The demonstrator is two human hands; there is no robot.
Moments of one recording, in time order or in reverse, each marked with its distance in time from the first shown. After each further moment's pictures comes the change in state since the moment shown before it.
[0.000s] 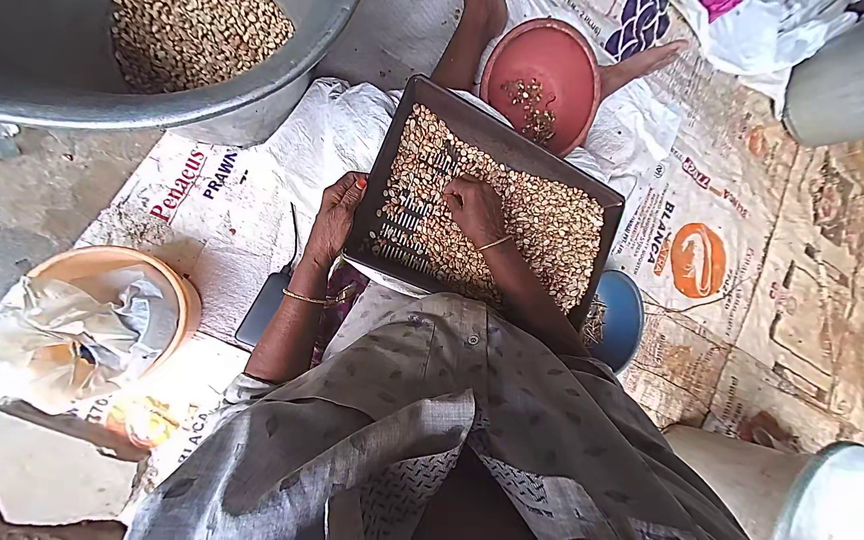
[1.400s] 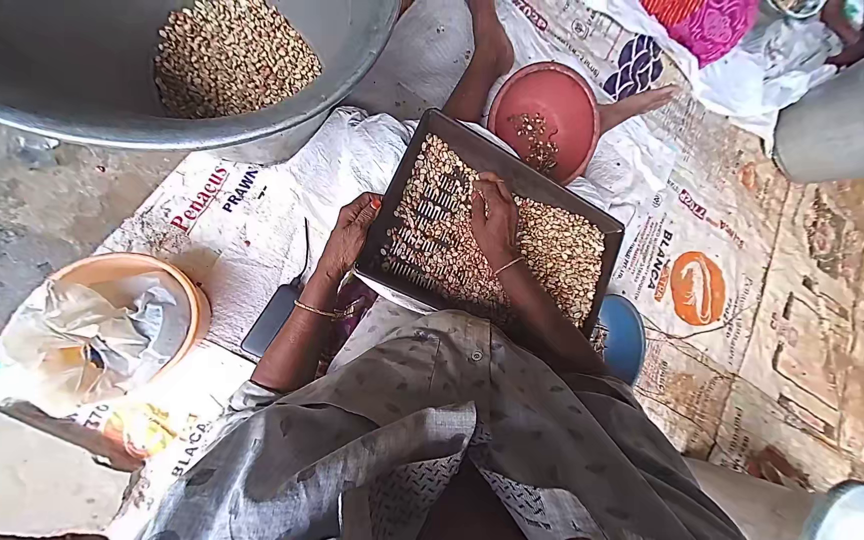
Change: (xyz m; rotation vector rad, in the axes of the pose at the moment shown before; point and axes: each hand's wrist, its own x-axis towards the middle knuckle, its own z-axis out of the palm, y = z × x) left_hand 0.002 -0.007 -0.002 -0.034 -0.024 0.000; right_hand 0.005 0.015 0.002 0.118 0.419 -0.119
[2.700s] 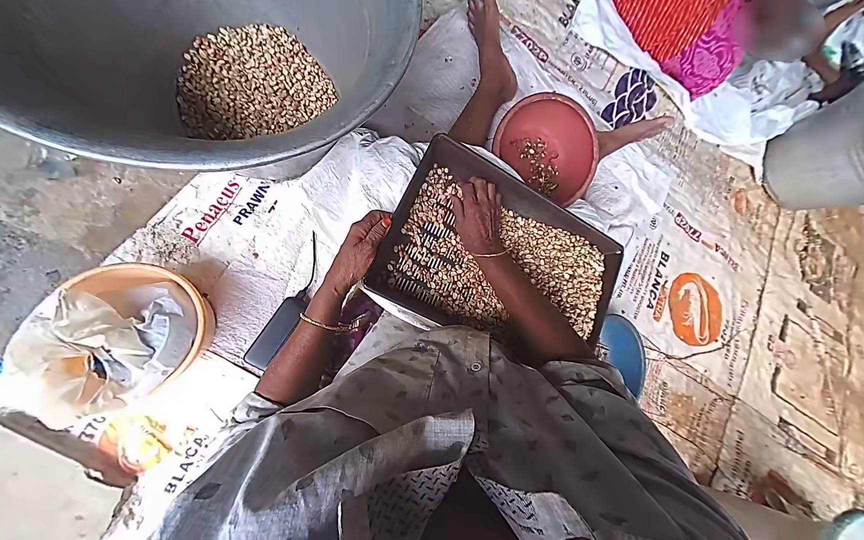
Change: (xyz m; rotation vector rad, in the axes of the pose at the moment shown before) left_hand 0.001 0.001 -0.003 0.044 -0.033 0.018; right_hand 0.039 0.007 0.051 -0.298 -0.034 -0.114
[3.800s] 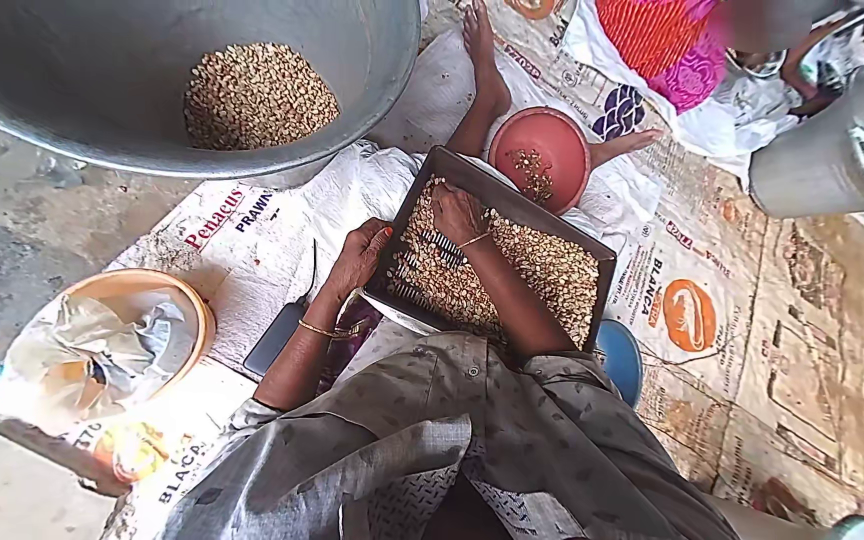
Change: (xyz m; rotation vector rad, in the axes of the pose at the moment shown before) left_hand 0.000 0.000 -0.004 0.253 0.014 0.104; right_hand 0.039 -0.042 -0.032 0.063 -0.443 0.018
